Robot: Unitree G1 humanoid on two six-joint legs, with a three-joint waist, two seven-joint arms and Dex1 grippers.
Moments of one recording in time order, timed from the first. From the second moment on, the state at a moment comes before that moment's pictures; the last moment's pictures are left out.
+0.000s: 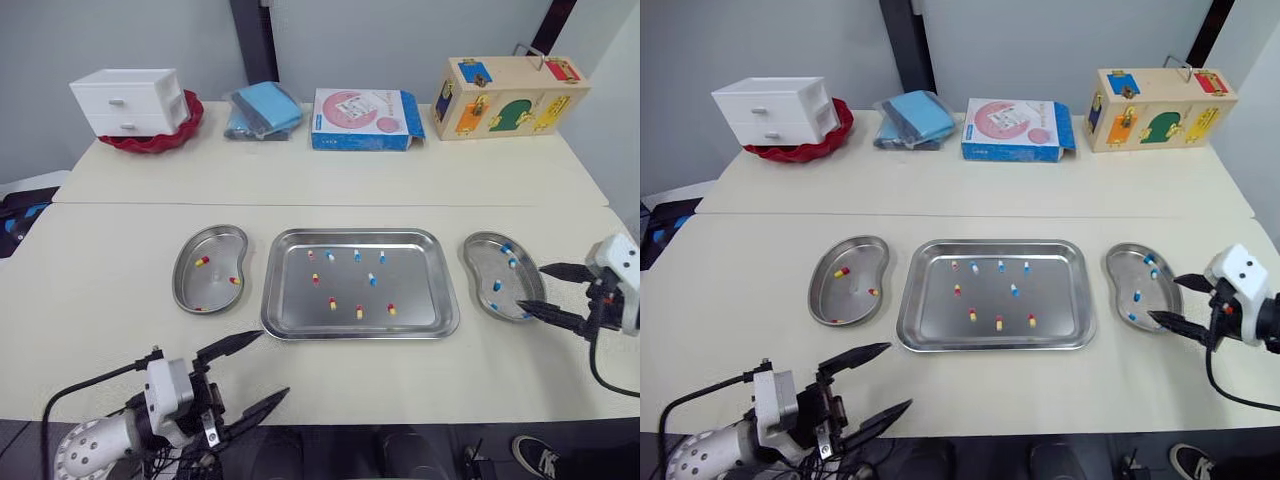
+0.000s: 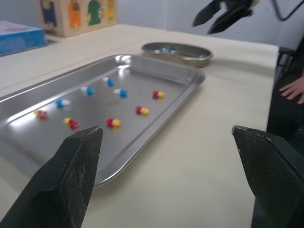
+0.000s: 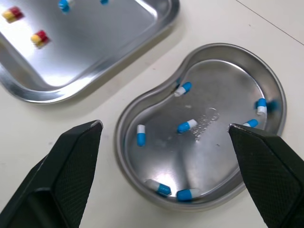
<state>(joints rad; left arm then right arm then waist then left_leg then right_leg) 0.52 0.63 0.24 -0.43 -0.56 -0.11 -1.00 0.11 -1.03 -0.47 -0.20 0.44 0.52 1.19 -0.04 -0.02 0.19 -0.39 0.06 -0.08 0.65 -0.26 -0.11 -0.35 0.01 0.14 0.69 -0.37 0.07</state>
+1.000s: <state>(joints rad) 0.35 1.03 0.61 0.15 -0.41 0.17 -1.18 0.41 -0.98 -0.53 -0.09 0.38 0.15 1.41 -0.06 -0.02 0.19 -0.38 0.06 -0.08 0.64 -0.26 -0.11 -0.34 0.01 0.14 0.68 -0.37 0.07</state>
